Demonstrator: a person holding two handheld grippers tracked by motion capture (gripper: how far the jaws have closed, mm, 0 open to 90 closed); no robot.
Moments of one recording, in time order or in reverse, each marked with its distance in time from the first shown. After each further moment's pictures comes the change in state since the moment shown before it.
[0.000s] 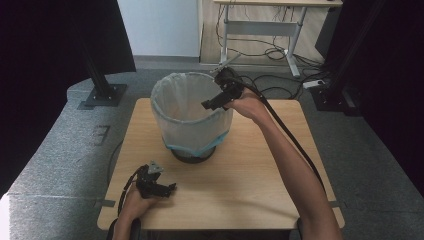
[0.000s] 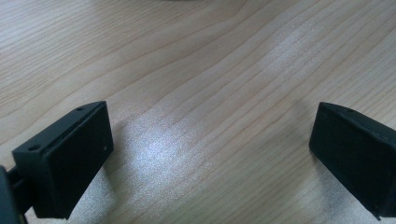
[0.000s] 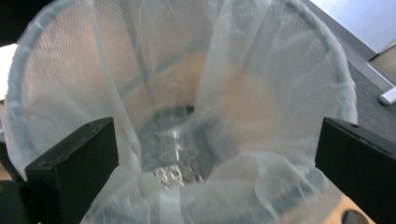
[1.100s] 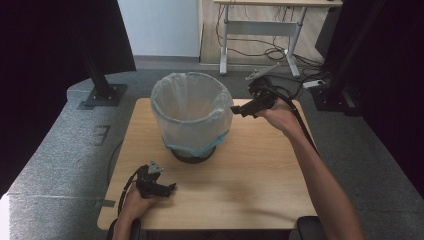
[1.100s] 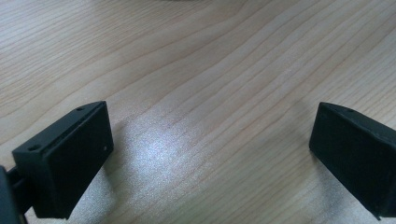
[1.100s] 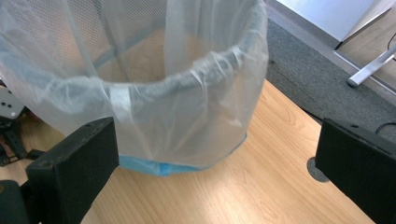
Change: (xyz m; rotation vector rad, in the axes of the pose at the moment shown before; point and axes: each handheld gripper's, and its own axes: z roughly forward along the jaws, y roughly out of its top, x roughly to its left) left arm 0.000 0.000 0.000 0.001 -0.002 0.000; right arm -0.022 -0.067 -0.054 -0.058 -0.081 0.085
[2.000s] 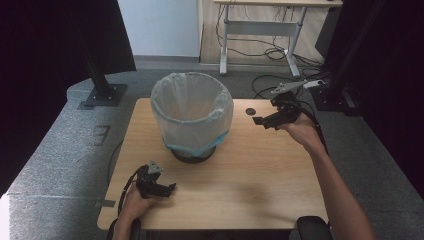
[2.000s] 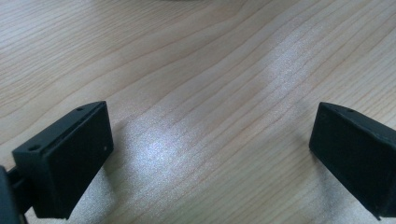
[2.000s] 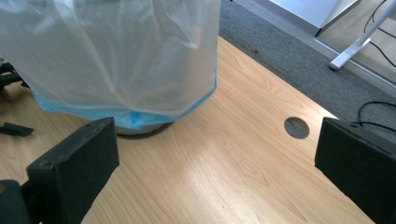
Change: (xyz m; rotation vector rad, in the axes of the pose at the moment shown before) left arm 0.000 0.000 0.000 -0.002 0.000 -0.001; right arm -0.025 -0.067 -0.027 -0.018 -0.055 0.050
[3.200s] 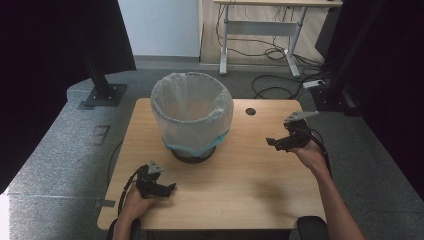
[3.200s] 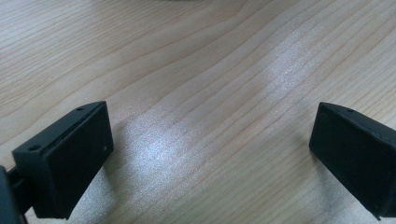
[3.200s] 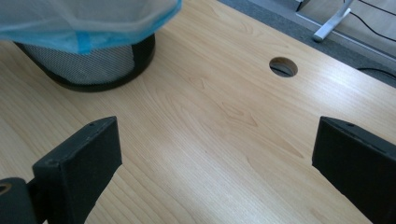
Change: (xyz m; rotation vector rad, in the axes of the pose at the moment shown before) left arm 0.000 0.000 0.000 0.001 0.001 0.001; right arm -0.017 -0.102 0.016 0.012 -0.069 0.080
